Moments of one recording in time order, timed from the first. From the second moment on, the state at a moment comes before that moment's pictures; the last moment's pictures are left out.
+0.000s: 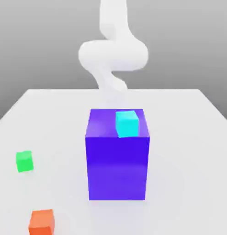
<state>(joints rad) -0.03 -0.71 0.00 -2.28 -0.01 2.31 0.84</state>
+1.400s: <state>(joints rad) -0.43 0.67 -0.14 -1.94 0.17 2.60 1.14</state>
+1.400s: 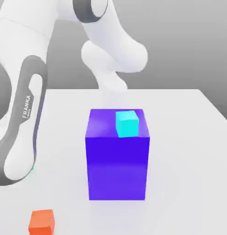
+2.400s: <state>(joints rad) -0.50 -0.08 -0.46 -2.77 -0.08 2.70 2.18</state>
